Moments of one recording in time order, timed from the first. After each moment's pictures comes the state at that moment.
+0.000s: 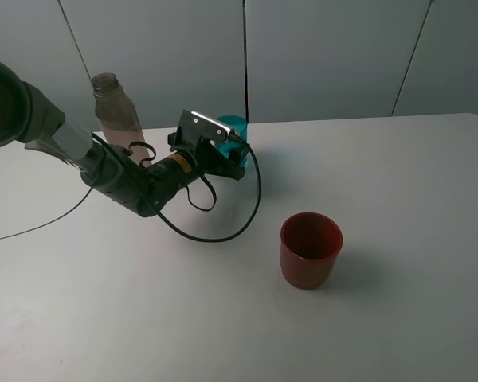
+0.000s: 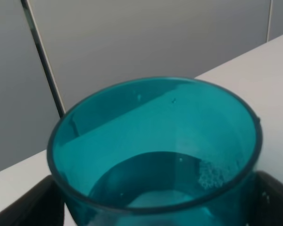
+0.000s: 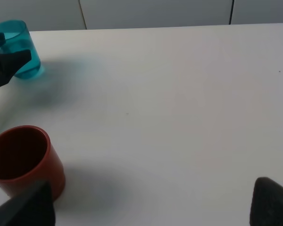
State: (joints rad) left arm -0.50 2.44 -1.22 0.08 -0.96 0.05; right arm 0.03 0.00 -0.50 0.09 1.10 0.00
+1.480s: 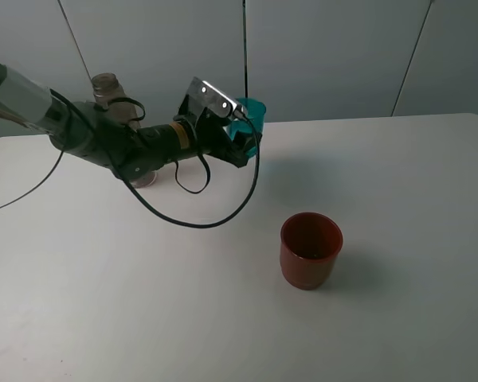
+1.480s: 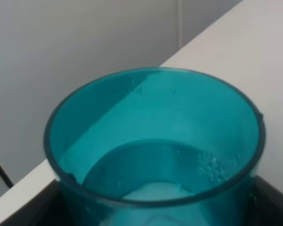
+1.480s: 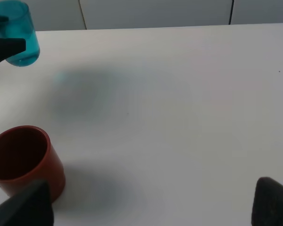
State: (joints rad) left arm -0.47 2.24 -1.23 0.58 -0.72 -0.21; right arm 0.03 0.00 -0.50 0.09 1.10 0.00
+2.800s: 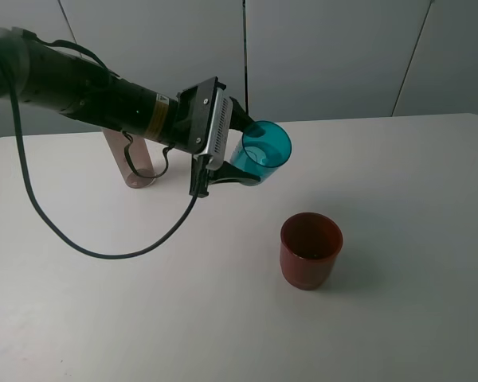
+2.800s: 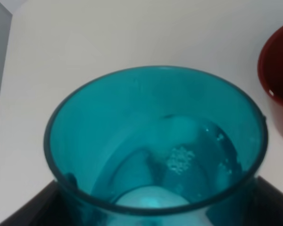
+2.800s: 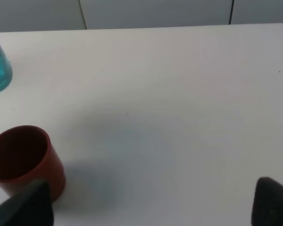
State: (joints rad) left arm -0.45 2.00 -1.23 1.69 -0.78 -0.53; right arm 0.03 0.00 -0.50 0.09 1.10 0.00
